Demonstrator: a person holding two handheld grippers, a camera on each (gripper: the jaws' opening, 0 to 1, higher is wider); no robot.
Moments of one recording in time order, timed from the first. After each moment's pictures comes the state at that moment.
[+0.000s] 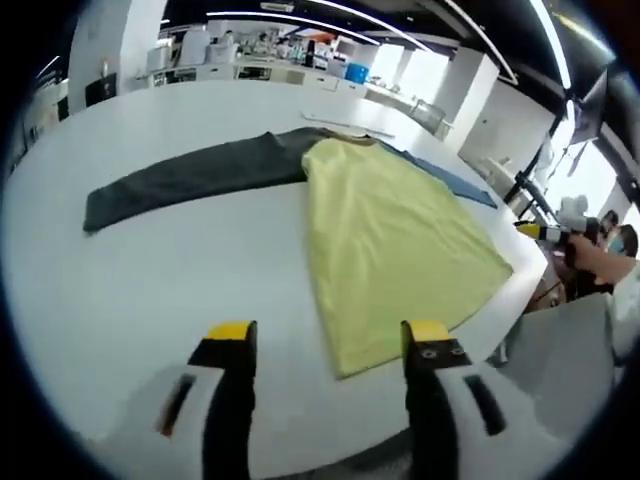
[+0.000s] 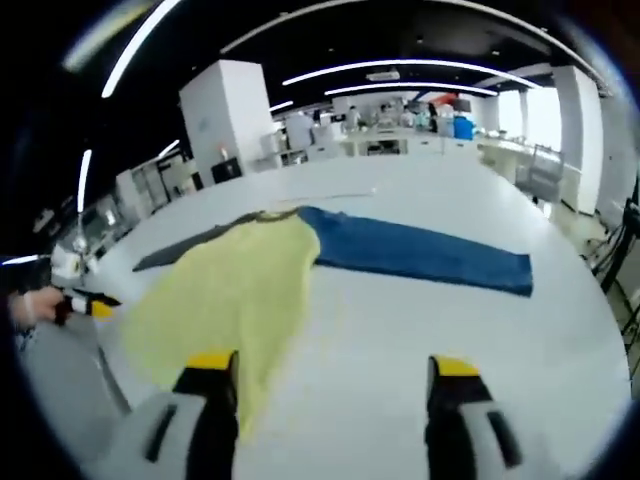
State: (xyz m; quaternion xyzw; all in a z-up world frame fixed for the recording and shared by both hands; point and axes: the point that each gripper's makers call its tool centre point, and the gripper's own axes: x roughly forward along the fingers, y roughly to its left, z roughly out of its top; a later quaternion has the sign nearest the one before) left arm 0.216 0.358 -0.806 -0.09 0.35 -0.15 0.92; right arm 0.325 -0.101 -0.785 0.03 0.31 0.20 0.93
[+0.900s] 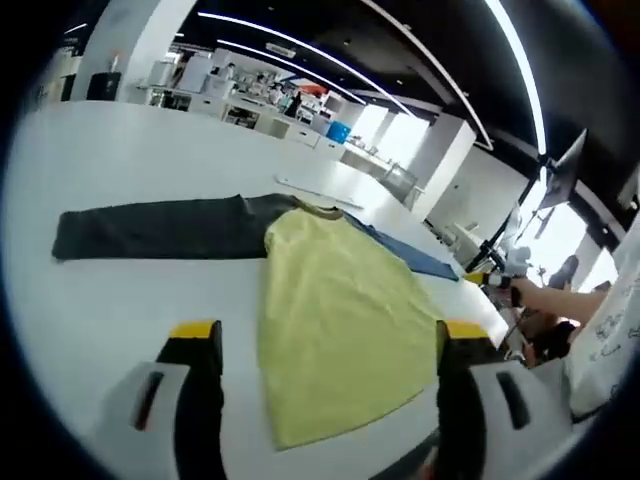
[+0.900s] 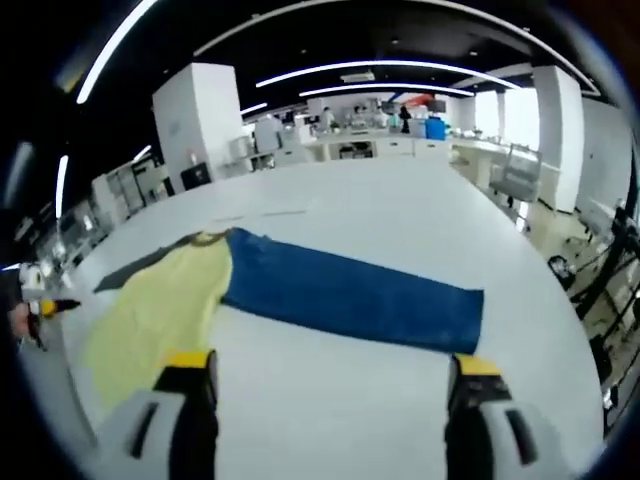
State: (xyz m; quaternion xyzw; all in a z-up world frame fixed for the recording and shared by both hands) left arm 0.254 0.332 -0.755 -0.21 0.25 -0.19 0.93; right arm 0.408 -0.165 -0.793 0.01 0.32 0.16 0.93
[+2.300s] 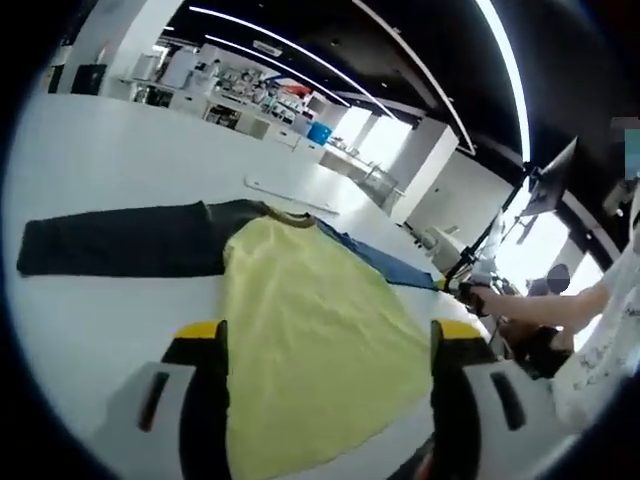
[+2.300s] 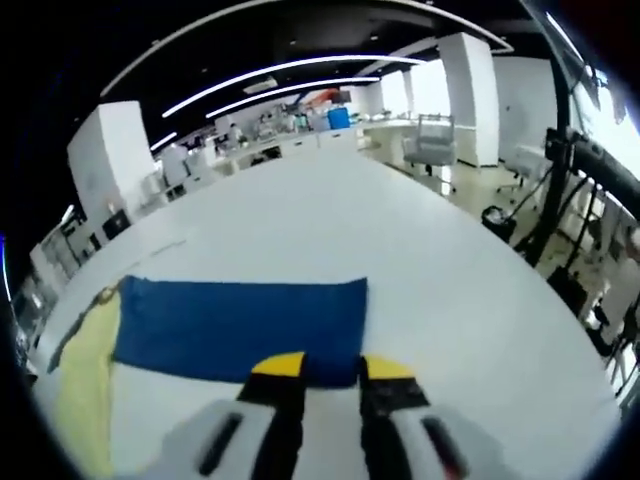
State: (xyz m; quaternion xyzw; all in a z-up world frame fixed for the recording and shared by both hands) left arm 0.286 0.296 -0.743 -0.23 0.26 -0.22 0.91; right arm 0.456 -0.264 -0.839 0.10 0.33 -0.01 0.94
